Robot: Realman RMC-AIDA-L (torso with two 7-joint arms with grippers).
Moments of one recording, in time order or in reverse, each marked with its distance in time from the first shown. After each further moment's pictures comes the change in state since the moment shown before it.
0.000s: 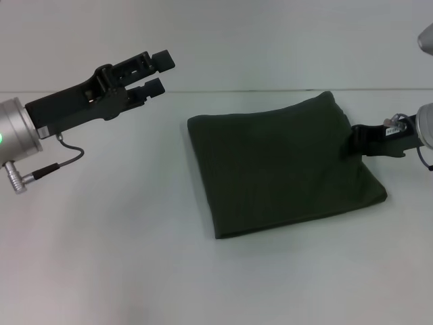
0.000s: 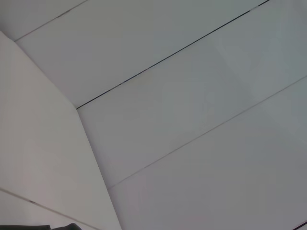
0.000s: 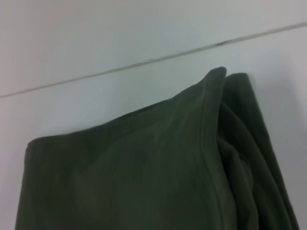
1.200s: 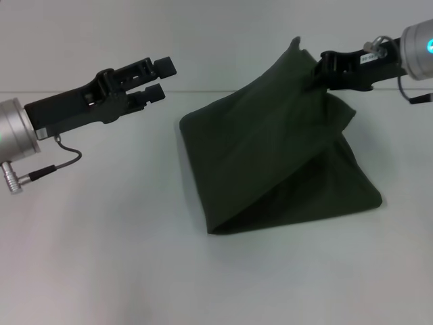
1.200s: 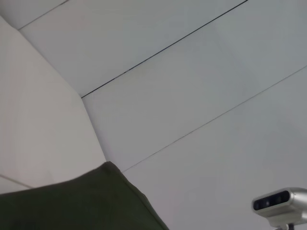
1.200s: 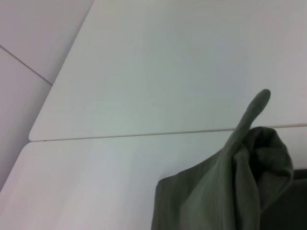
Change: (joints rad) left arm 0.005 0.009 0.024 0.028 0.019 0.006 -0.023; right arm 0.064 0.023 0.031 -0.273 0.109 -0.226 0.046
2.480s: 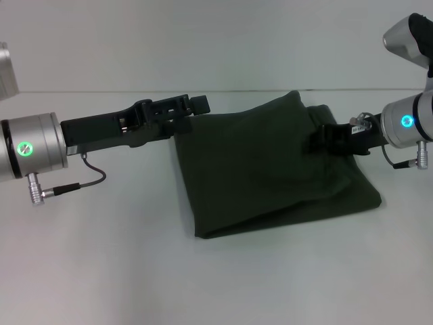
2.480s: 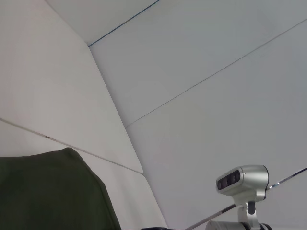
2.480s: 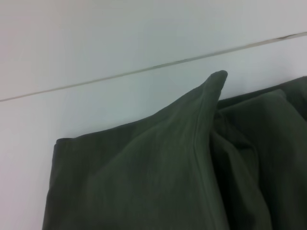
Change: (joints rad) left arm -0.010 0.012 0.183 0.003 0.006 -0.045 -0.027; right arm 0.031 -0.017 -0.007 0.445 -0.040 0.310 -0.133
